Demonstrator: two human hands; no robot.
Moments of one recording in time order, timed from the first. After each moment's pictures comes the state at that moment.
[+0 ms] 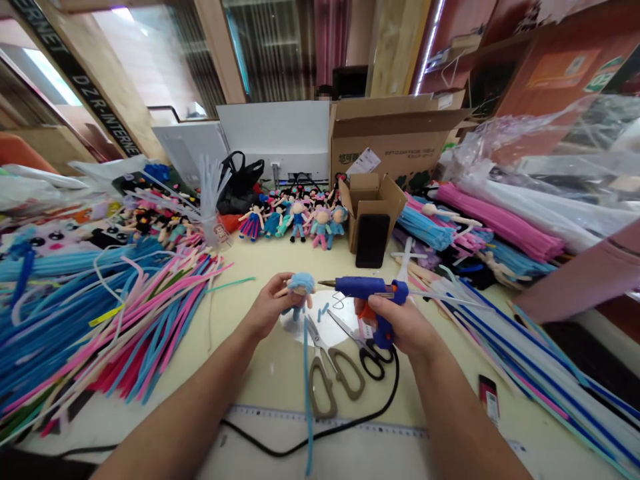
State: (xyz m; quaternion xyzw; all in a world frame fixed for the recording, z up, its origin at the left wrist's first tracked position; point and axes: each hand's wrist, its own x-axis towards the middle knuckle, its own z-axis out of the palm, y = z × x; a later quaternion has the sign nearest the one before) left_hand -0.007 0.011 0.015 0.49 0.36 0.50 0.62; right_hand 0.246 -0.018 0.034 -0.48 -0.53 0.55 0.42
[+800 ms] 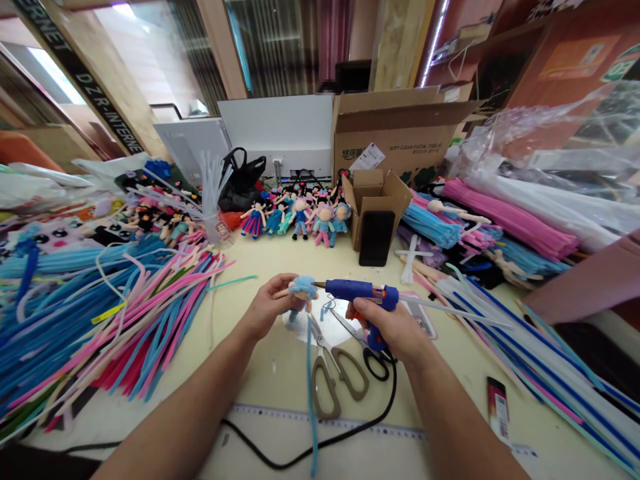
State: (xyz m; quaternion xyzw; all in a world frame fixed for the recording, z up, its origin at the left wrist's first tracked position) left_hand -0.016 0.010 0.010 0.51 0.37 0.48 0.61; right_hand 0.232 -0.019 0.023 -0.48 -0.53 0.56 0.42
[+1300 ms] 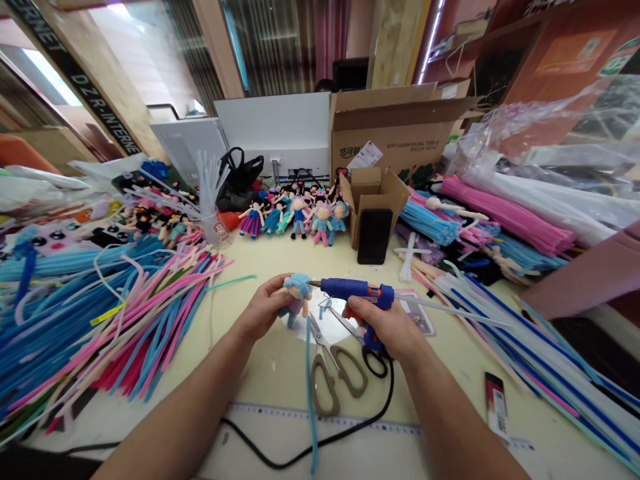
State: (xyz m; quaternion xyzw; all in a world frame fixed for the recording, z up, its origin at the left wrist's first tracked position) left_hand -0.016 0.009 0.012 0.49 0.33 0.48 0.65; right_hand 0.231 -0.020 0.018 -0.48 -0.55 0.53 0.44
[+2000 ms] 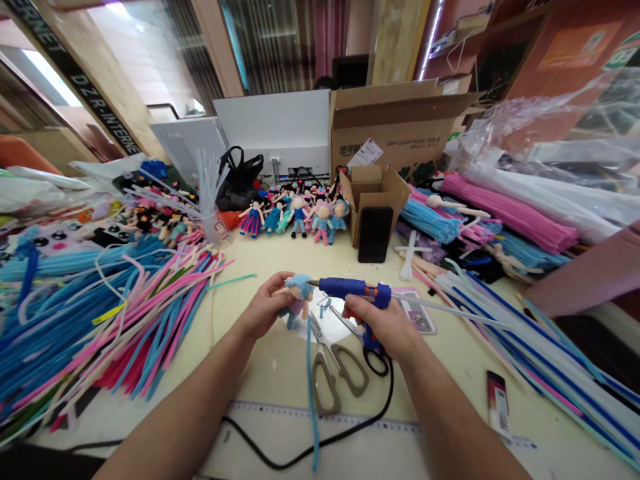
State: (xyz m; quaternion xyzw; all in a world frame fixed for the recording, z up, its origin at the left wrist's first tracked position) left_hand -0.018 0.009 0.009 0.48 0.36 0.47 0.65; right_hand 0.228 -0.021 0.017 -0.52 -0.55 0.50 0.42
